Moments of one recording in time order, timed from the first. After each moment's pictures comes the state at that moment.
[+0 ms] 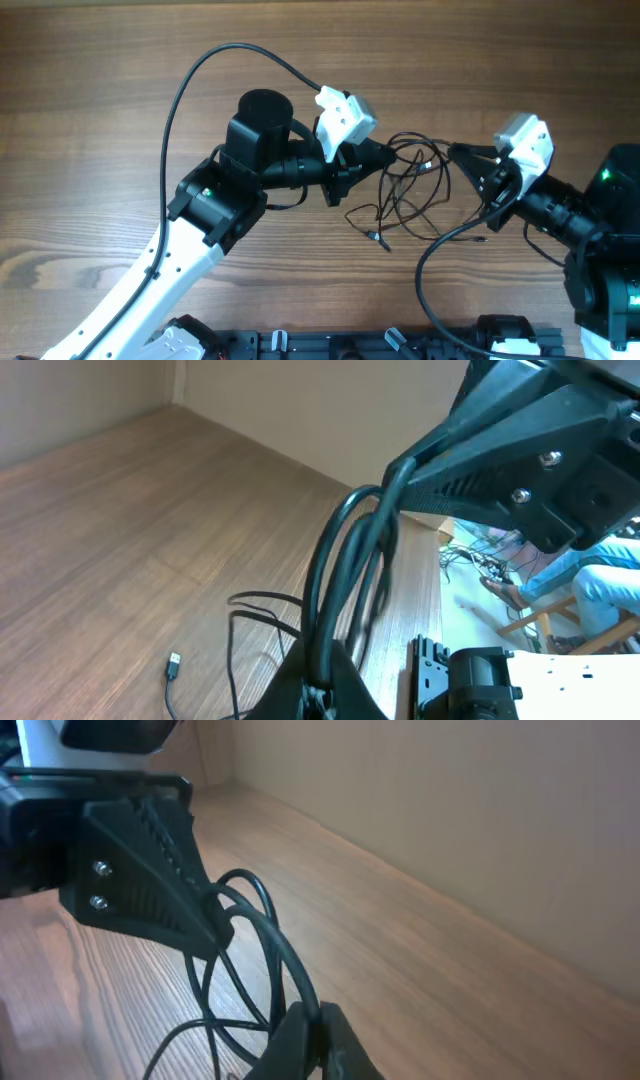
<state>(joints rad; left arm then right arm) -0.60 1.26 1.13 -0.23 0.75 -0.09 -0.03 0.82 1.12 -0.74 -0.77 -0.38</state>
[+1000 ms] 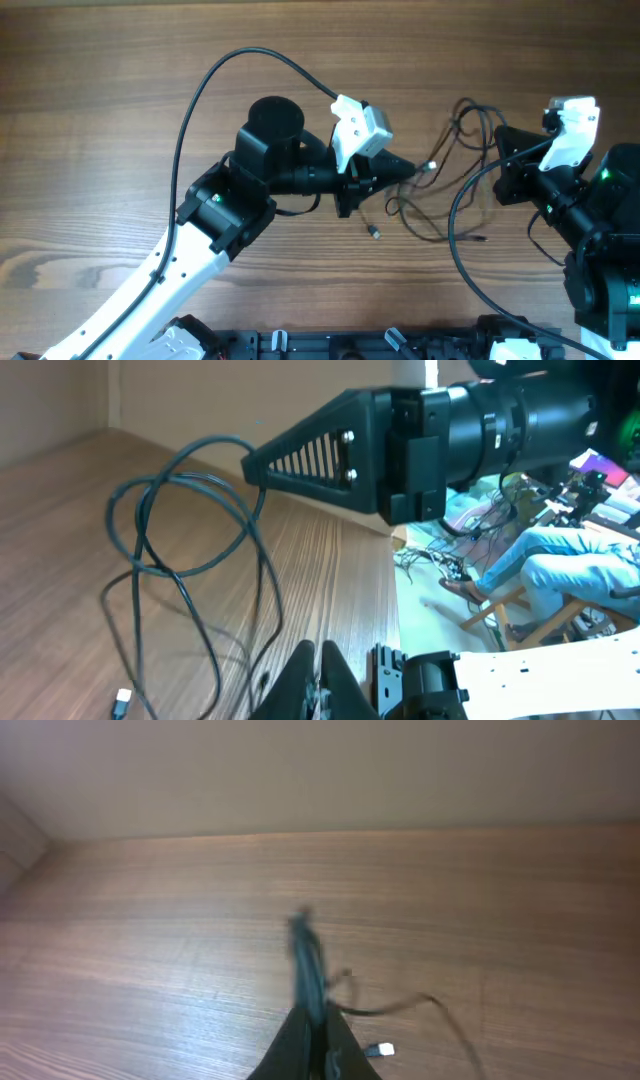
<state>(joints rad) -0.67 1.26 1.13 -0.14 0.82 -0.13 -0.03 0.82 1.12 -0.75 -0.32 0.08</state>
